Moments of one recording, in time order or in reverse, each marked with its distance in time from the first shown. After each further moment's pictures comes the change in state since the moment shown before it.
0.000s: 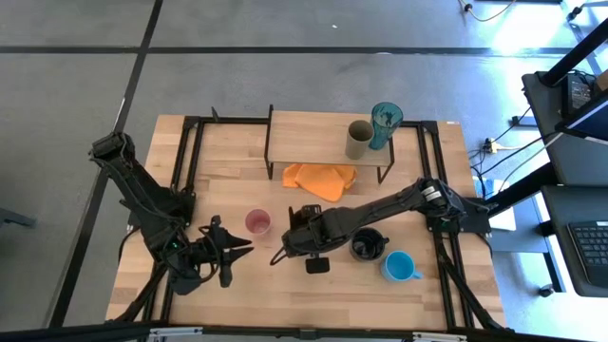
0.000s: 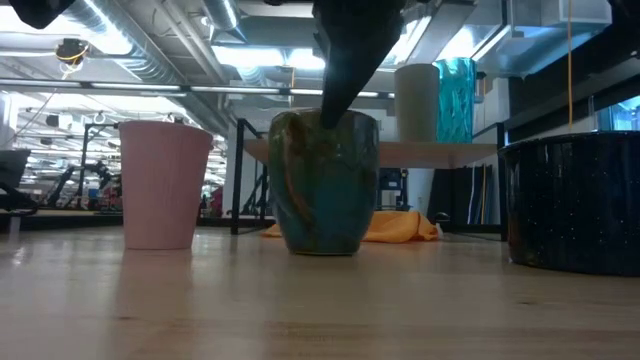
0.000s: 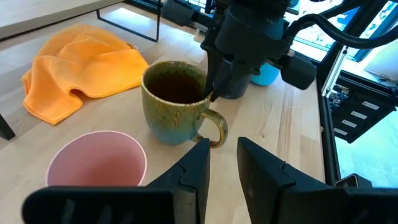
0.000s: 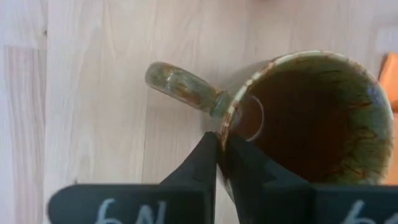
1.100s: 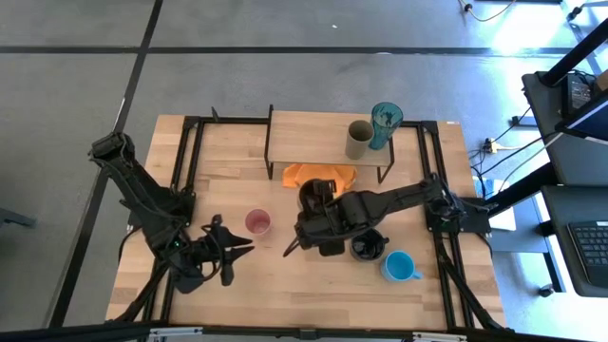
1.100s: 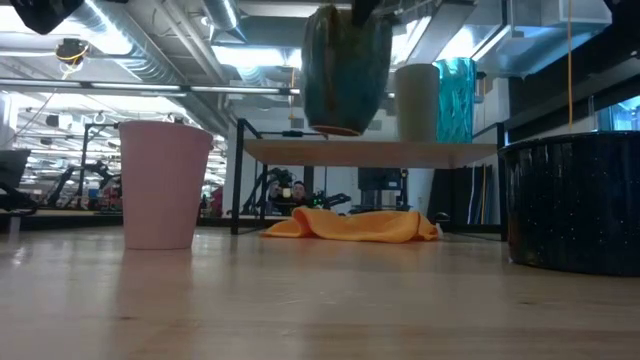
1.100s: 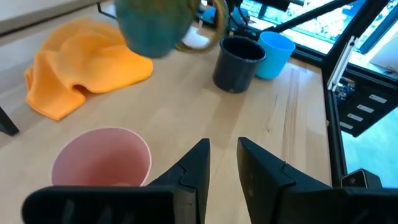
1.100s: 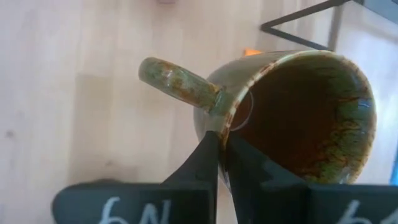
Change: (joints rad) left arm 0.025 0.000 0.000 -0.020 0.036 0.000; right arm 0.008 -0.032 0.368 -0.441 0.264 -0.064
